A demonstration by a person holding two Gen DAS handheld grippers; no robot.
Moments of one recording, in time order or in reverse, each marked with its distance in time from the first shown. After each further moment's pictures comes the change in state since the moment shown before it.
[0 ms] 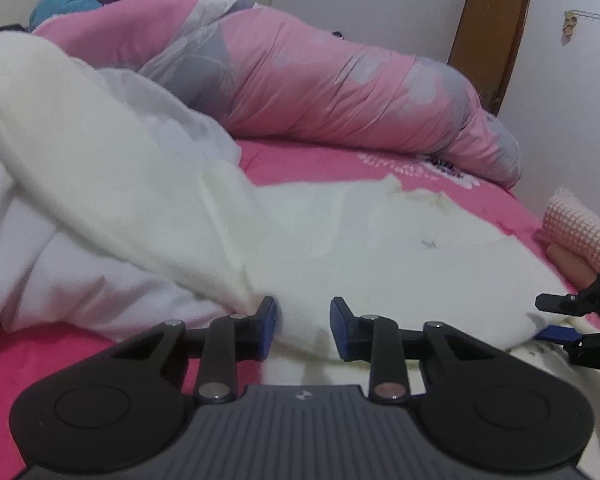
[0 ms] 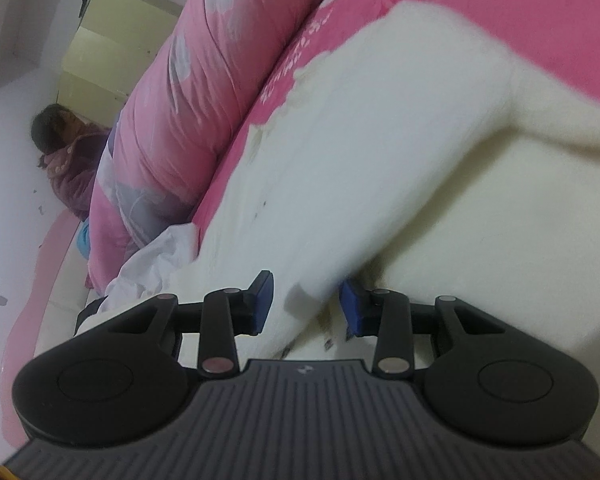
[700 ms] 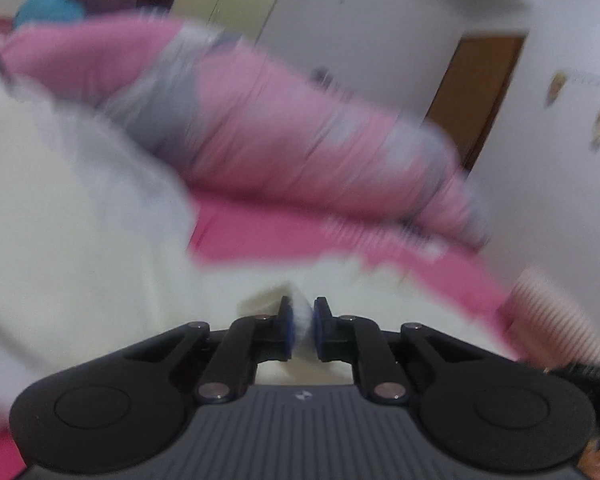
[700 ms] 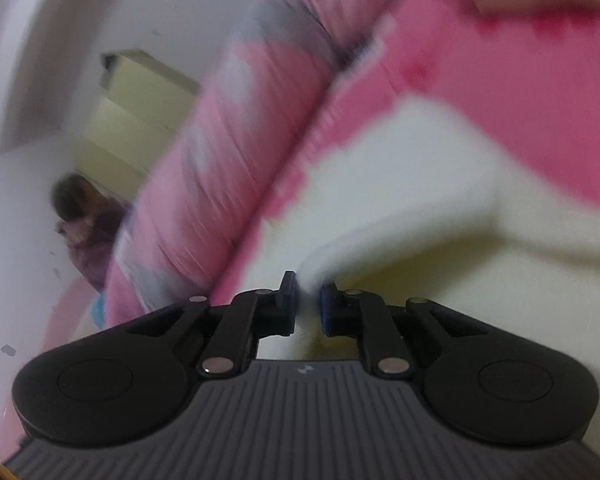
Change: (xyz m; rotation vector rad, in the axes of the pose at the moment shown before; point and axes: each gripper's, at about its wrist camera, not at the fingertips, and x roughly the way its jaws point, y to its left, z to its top) left arm 0.012 -0.001 0.060 -0.090 -0.179 -0.142; right arm -0.010 0.000 0.018 -0.021 -0.297 0.086
